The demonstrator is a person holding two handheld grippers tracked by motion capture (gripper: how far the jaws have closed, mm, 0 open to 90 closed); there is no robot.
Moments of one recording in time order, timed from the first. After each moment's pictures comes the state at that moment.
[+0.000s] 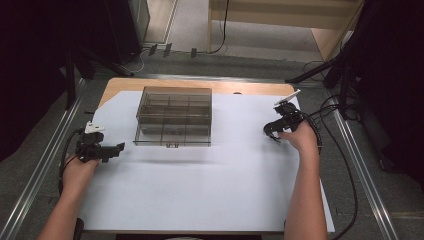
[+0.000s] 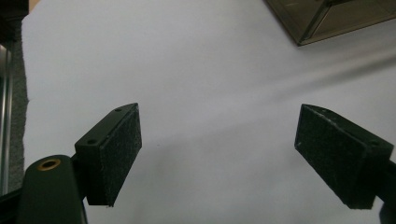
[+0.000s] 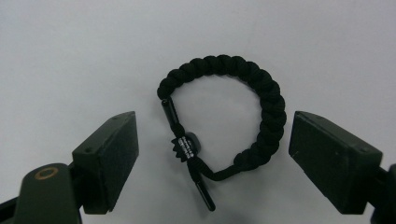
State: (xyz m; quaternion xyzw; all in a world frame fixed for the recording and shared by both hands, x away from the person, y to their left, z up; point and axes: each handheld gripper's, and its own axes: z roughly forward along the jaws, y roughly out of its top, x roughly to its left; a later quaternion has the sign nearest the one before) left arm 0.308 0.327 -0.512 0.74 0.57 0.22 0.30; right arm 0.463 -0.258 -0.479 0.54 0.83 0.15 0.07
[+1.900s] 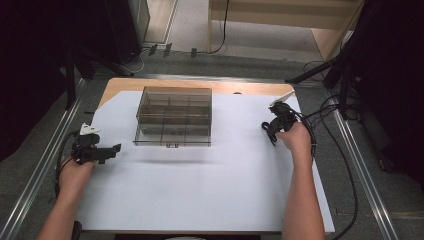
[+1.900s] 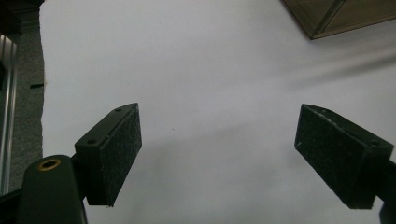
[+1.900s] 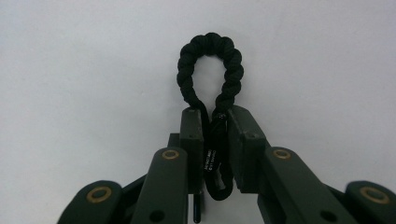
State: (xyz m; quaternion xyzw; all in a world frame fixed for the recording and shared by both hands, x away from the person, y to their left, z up) left arm 0.303 0.335 -0.513 0.73 0.58 0.22 0.30; right arm 0.468 -0.243 -0.484 0.56 0.82 0.13 0.04
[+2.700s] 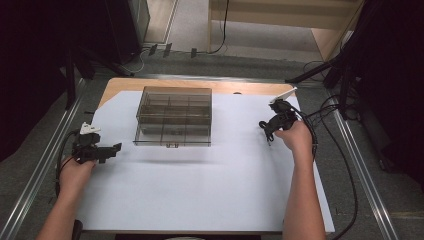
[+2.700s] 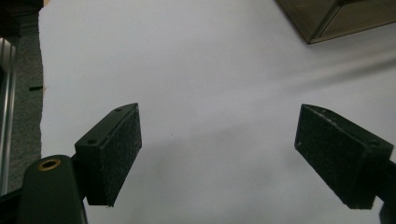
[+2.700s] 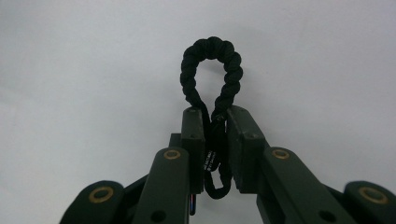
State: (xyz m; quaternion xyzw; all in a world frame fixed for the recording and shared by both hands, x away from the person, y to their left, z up) left arm 0.305 0.334 -0.512 0.73 0.57 0.22 0.30; right arm 0.458 -0.237 -0.463 0.57 0.81 0.16 0.01
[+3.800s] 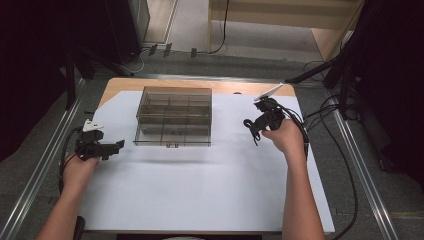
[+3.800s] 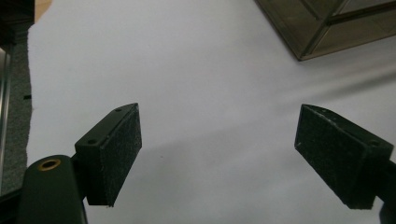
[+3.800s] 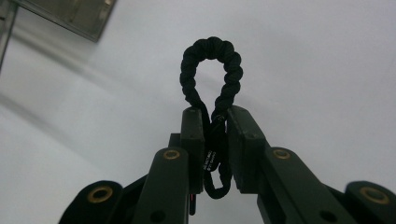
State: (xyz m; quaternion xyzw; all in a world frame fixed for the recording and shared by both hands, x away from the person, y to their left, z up) left arm 0.313 0.329 -0.509 0.72 0.57 0.23 0.31; right arm 0.433 -0.187 -0.431 0.51 0.84 0.19 0.01
